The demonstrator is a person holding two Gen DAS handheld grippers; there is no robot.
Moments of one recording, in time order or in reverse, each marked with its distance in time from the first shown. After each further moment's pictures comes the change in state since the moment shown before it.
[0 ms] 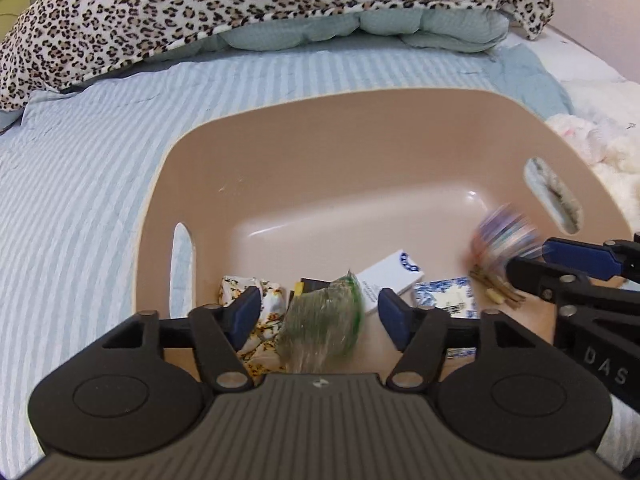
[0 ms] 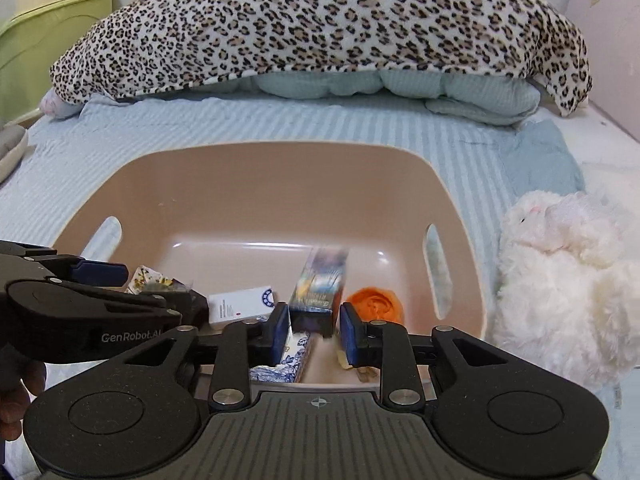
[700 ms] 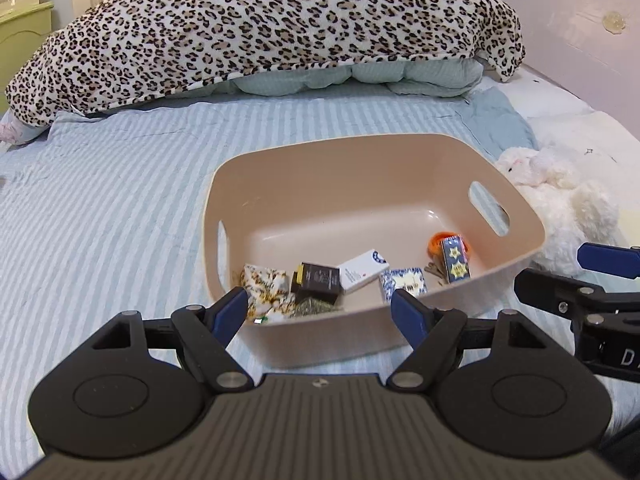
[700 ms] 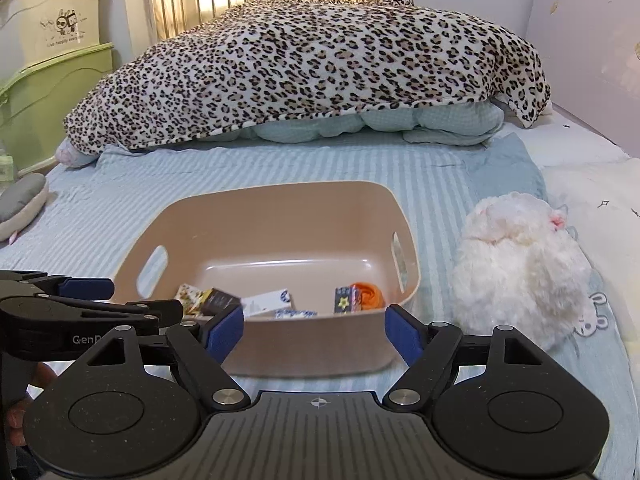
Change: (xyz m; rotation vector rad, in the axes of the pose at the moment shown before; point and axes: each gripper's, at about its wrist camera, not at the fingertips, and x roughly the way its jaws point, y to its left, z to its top) left arm -0.097 0.002 -0.038 -0.017 -0.138 -0.012; right arm -0.102 -0.009 -0.029 0.089 -0.114 0.017
